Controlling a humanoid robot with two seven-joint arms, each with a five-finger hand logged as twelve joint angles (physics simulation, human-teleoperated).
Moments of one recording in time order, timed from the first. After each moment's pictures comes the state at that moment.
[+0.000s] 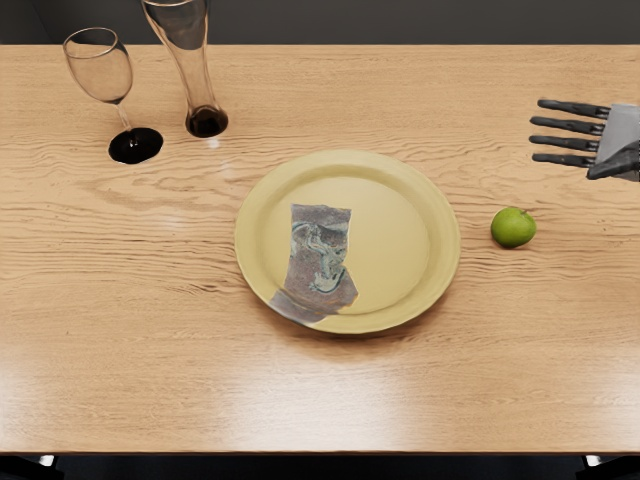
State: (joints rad) left arm -0.03 0.00 -0.05 -0.23 0.03 0.06 -0.01; right arm 0.75 -0.94 0.82 1.06 0.25 0.61 -0.61
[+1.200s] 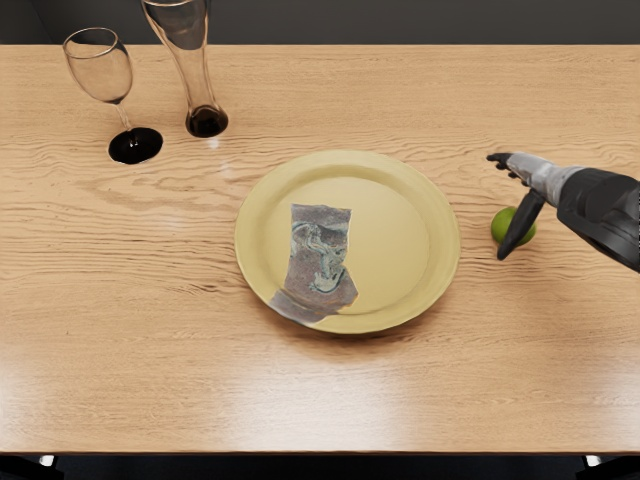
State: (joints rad) left arm -0.03 0.00 -0.05 -0.23 0.03 0.06 -0.01; right arm 1.08 -0.75 0.19 1.45 -0.83 -0.16 -0.61
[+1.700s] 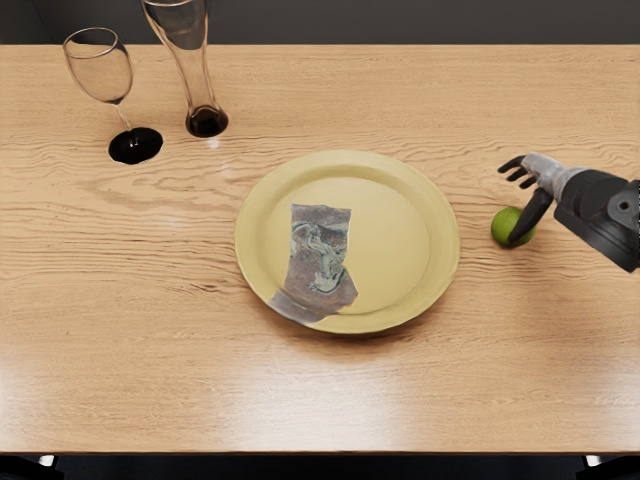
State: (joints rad) left arm -0.03 0.00 -0.05 -0.23 0.03 0.06 -0.01; right arm 1.08 -0.69 0.13 1.33 -0.86 -0.25 -0.61
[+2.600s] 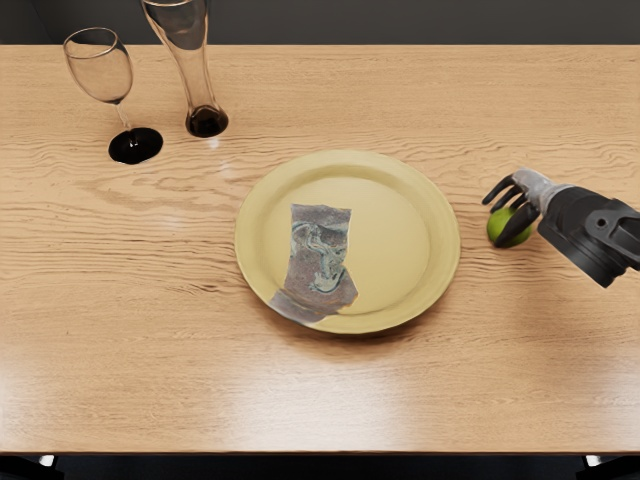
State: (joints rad) left arm -0.03 0.00 -0.05 -0.23 0.03 0.06 -0.01; right arm 1.03 -0.63 0.14 1.29 -0.84 -0.29 -0.61
